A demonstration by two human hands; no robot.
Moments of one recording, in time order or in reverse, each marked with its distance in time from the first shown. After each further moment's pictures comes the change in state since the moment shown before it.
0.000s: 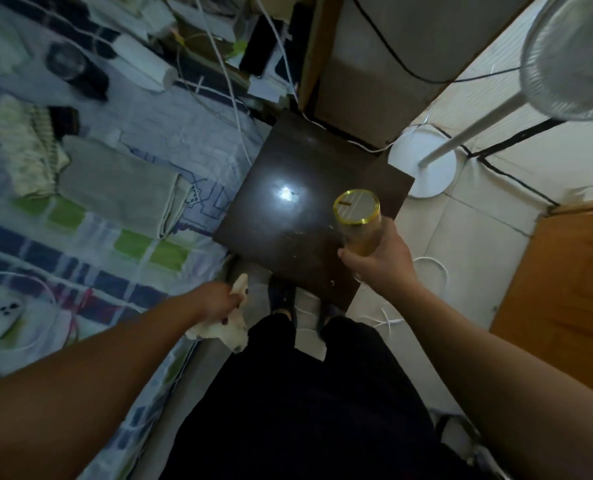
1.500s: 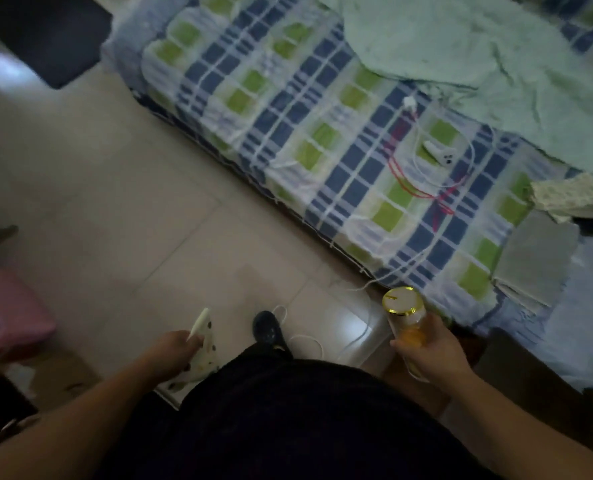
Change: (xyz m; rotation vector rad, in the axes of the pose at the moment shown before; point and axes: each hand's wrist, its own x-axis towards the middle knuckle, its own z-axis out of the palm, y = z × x) left_hand -0.223 -0.019 0.668 -2.035 0.506 -0.773; right_hand -0.270 -0.028 0.204 -1.119 -0.979 -0.976
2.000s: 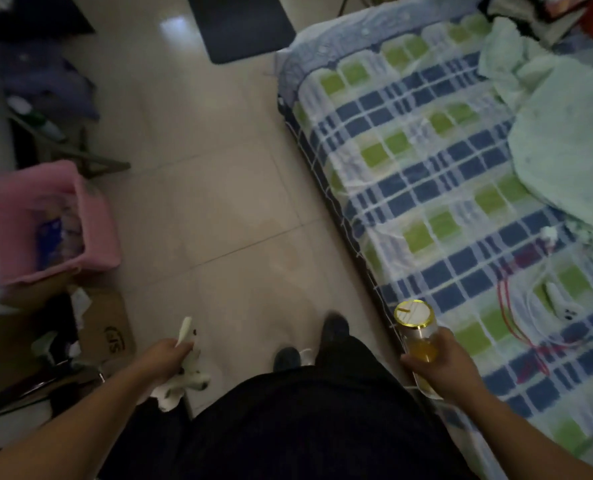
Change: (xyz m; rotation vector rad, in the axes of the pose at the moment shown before) left_hand 0.021 -0.101 -0.098 -0.715 0.099 -0.377; right_hand 0.121 -0.250 0.051 -0.320 -0.189 -0.329
